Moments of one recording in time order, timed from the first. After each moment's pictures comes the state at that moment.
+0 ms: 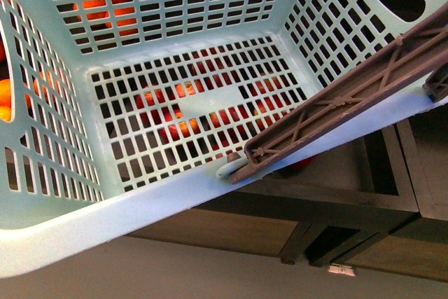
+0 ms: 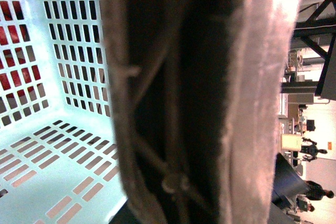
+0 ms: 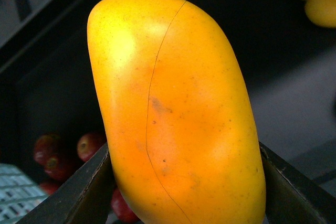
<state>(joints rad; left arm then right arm) -0.60 1.62 1.25 -0.11 0.32 -1.02 -0.21 1.43 0.68 0.23 0.01 0.52</state>
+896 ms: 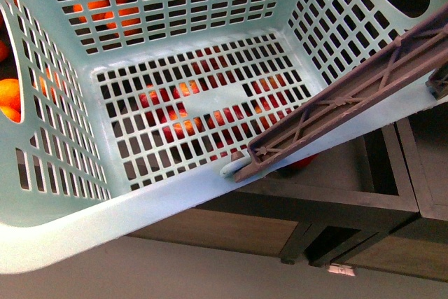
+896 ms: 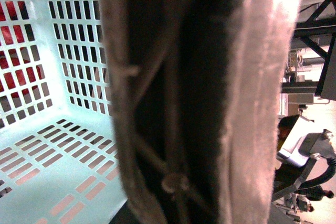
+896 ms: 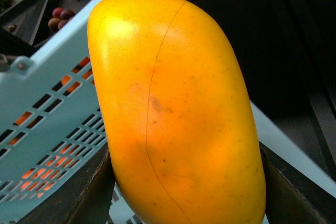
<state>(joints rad) -0.60 1.62 1.25 -0.11 0.32 -1.02 0.34 1.37 0.75 0.22 0.18 0.60</state>
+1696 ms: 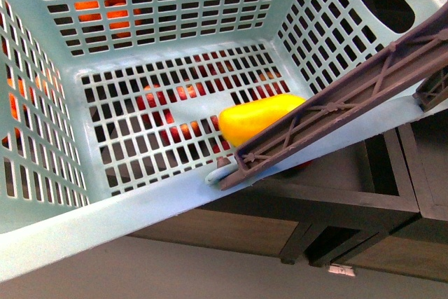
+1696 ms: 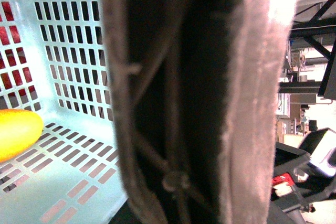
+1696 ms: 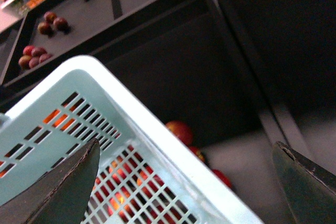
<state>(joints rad) -0.60 1.62 1.24 -0.11 0.31 -1.02 0.27 1.23 0.73 0.13 0.31 0.60</state>
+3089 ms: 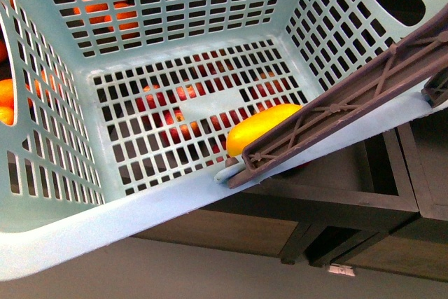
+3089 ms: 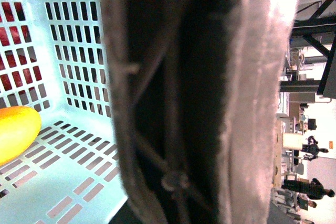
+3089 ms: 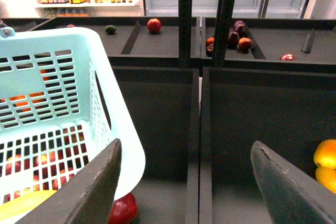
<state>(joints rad) -0.60 1.62 1.24 -0.11 0.32 -1.02 0.00 0.59 0.10 0.49 0.00 0.01</state>
